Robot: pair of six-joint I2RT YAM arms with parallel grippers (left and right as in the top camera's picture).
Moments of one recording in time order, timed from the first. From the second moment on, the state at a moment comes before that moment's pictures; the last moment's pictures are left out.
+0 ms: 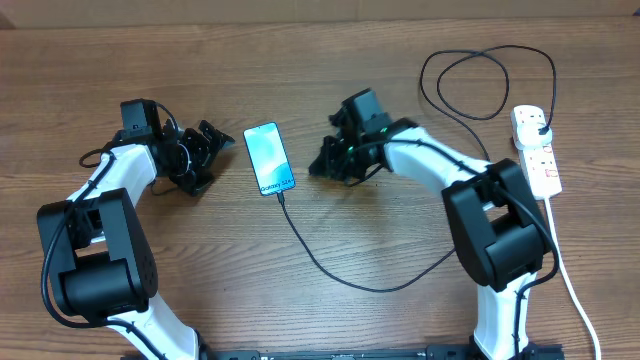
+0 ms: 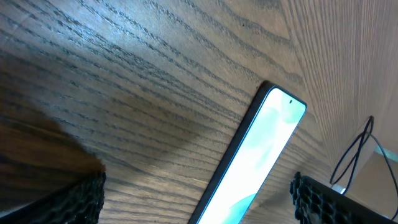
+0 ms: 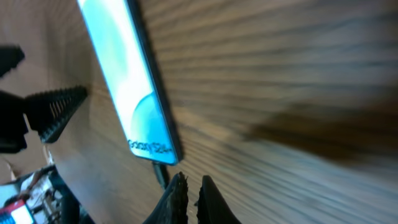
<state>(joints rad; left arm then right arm) 0.20 1.92 1.15 -0.46 0.56 -0.70 0.44 2.10 1.41 -0.49 -0.61 0.61</state>
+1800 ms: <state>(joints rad) 0.20 1.92 1.15 -0.46 0.56 -0.70 0.32 2.09 1.47 -0.74 -0.22 0.41</state>
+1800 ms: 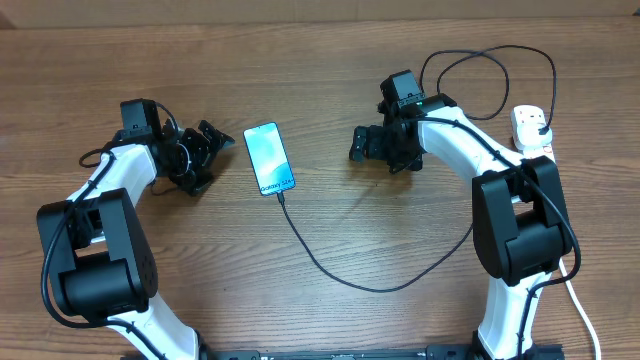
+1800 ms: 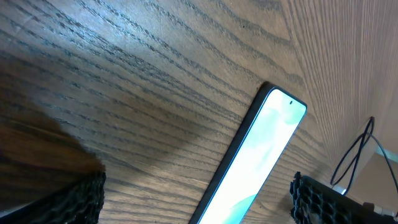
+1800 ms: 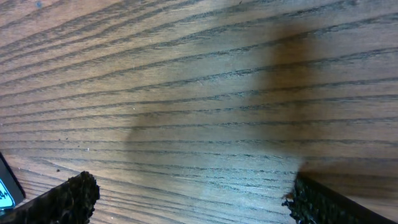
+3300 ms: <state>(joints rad) 0.15 1.39 0.81 -0.15 0.15 -0.48 0.32 2.09 1.47 -0.74 -0.22 0.41</state>
